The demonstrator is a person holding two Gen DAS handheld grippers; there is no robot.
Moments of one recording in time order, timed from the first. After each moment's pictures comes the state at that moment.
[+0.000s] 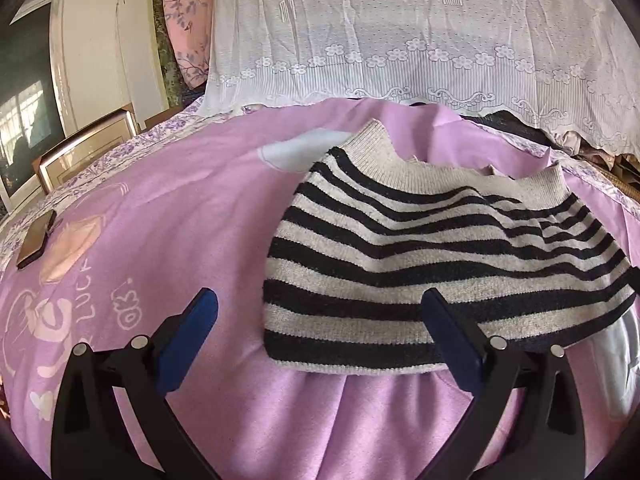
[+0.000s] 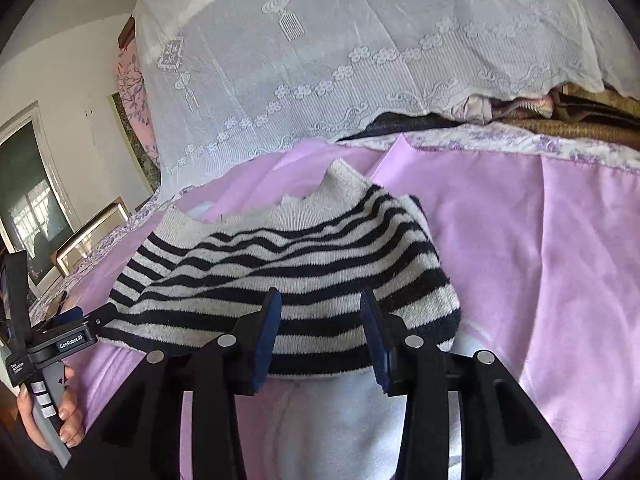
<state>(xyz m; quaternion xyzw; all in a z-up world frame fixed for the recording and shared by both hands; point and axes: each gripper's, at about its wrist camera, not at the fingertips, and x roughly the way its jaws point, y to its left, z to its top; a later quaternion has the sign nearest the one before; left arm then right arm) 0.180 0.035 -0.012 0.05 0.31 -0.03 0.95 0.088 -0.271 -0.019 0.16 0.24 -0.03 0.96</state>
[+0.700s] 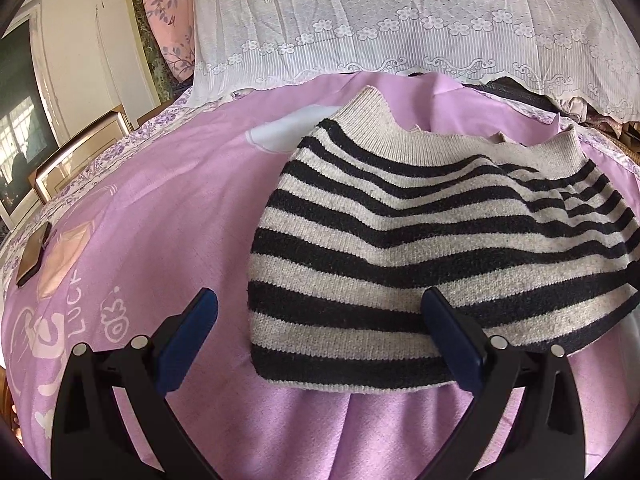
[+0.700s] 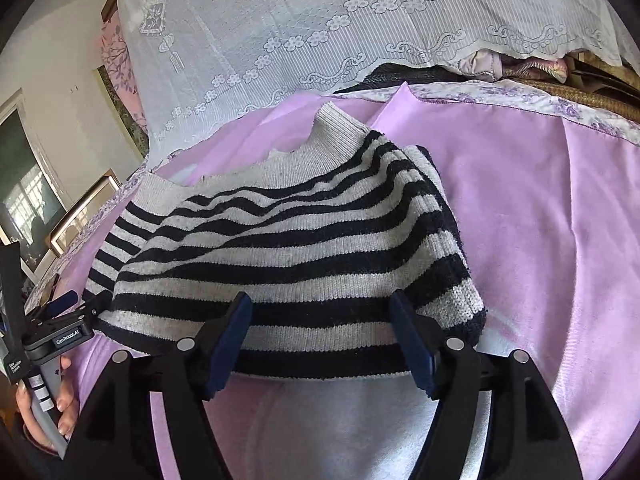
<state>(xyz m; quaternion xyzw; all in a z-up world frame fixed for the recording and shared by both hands) 0.201 0.029 -0.029 0.09 0.35 -0.03 0.93 0.125 -0.275 -0.045 0.18 0.33 -0.02 0.93</state>
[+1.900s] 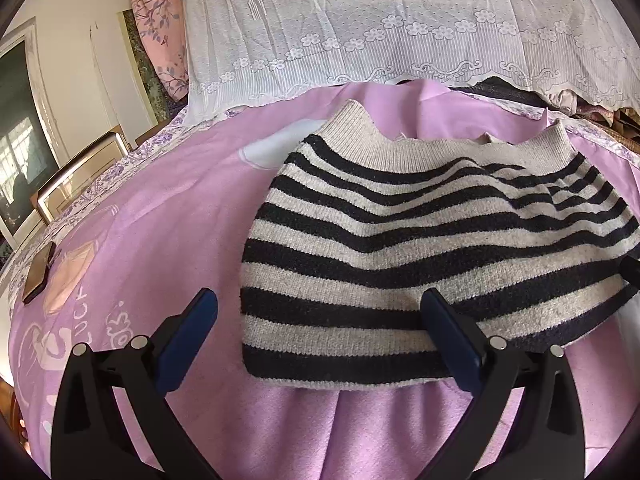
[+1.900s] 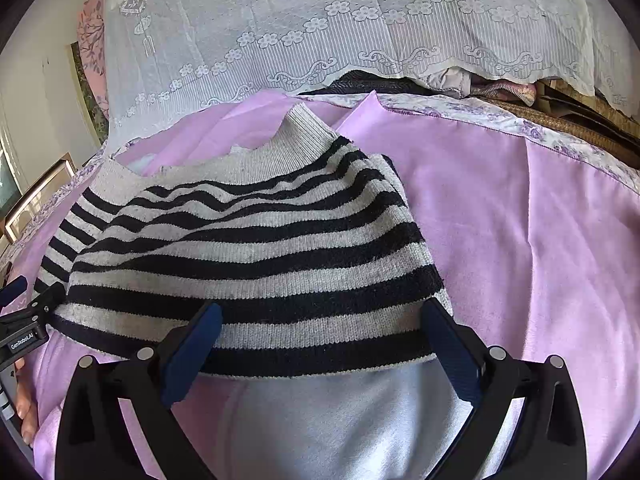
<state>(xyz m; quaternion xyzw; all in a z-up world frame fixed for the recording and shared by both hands) 0.192 0.018 -0.025 0.12 0.32 -0.03 0.94 0.125 -0.264 -0.043 0.11 0.34 -0.11 0.93</state>
